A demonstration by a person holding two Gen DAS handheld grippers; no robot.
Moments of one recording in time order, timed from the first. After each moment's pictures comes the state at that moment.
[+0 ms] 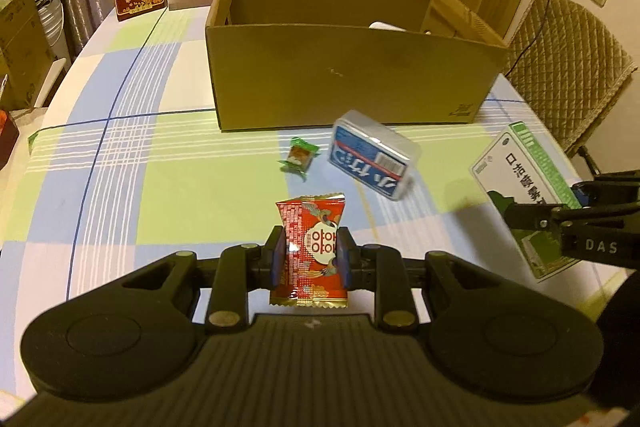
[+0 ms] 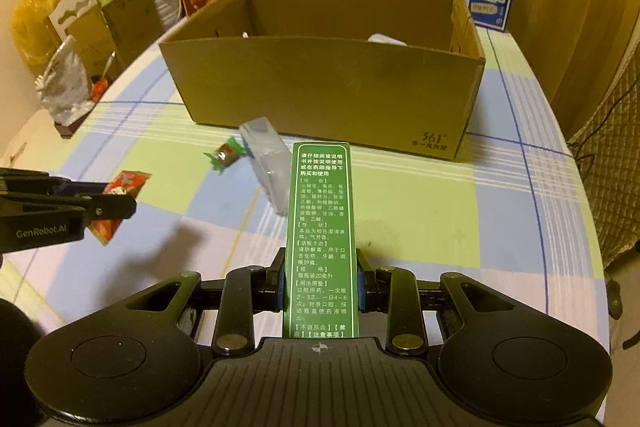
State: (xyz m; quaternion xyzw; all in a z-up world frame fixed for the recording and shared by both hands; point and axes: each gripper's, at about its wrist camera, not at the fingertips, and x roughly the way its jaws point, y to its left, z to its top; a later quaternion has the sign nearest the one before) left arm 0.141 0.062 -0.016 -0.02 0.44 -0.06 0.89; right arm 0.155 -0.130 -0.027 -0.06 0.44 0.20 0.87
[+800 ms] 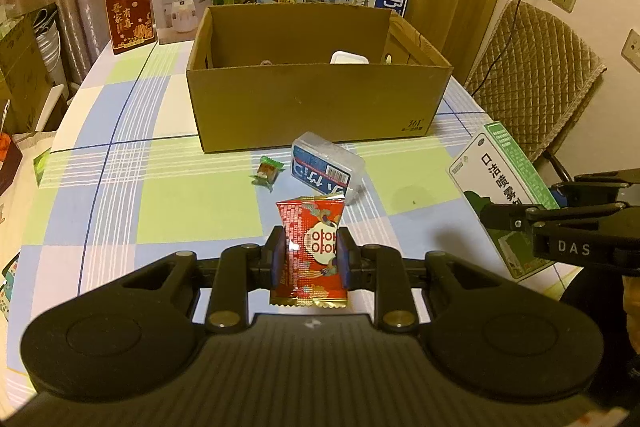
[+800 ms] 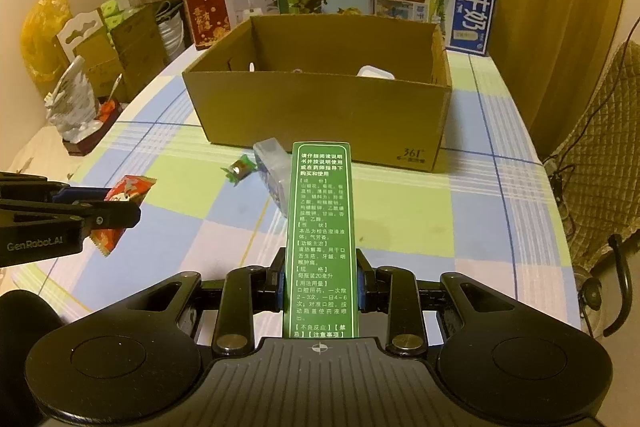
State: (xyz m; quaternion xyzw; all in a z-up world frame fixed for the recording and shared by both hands) left arm 0.096 0.034 0.030 -0.01 0.41 -0.08 0.91; right arm 0.115 -0.147 0.008 -0.05 0.41 0.20 0.89
